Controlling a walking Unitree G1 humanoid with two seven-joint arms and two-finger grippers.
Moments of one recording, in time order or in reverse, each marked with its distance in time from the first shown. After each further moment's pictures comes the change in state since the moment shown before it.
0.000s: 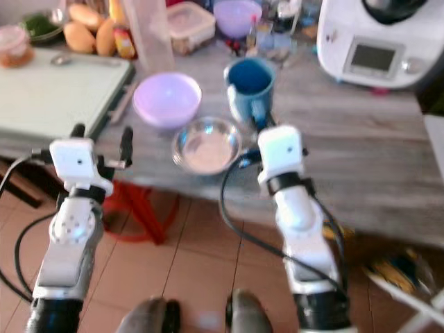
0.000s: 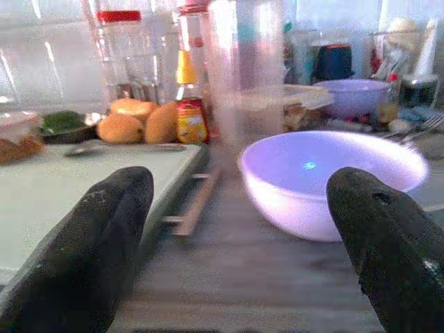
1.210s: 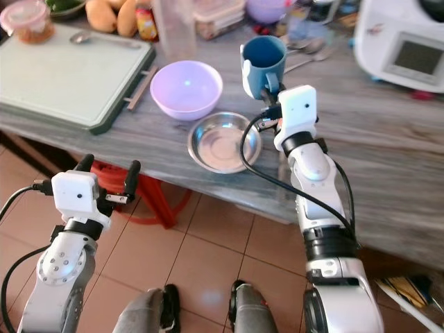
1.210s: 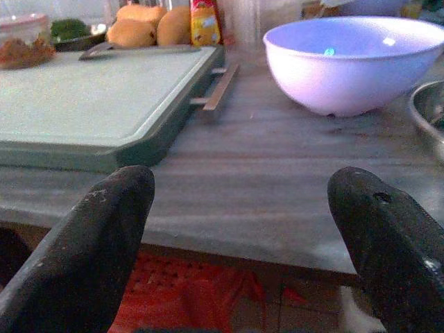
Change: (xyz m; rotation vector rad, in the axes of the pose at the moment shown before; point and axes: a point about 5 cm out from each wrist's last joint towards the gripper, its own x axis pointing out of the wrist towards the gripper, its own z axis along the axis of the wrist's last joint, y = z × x) left arm -0.047 0.006 -0.010 0.016 0.142 -0.084; right arm 0.062 -0.033 -0.017 0.075 0.024 0.053
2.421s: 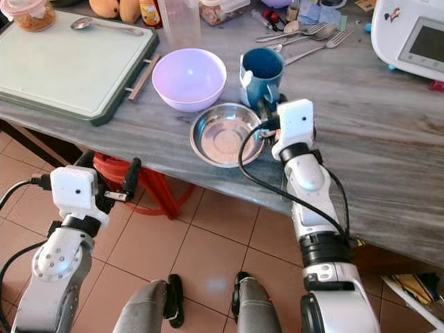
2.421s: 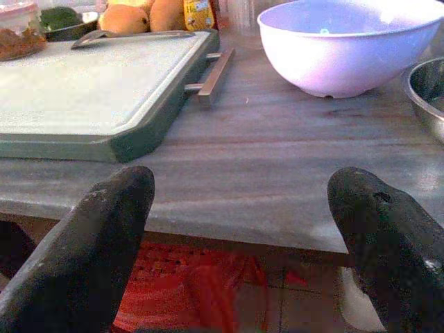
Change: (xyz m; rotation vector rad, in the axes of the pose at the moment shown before) left arm 0.004 0.001 0.008 0.013 -0.004 -0.031; right arm -0.012 0.004 -0.020 0.021 0.017 -0.038
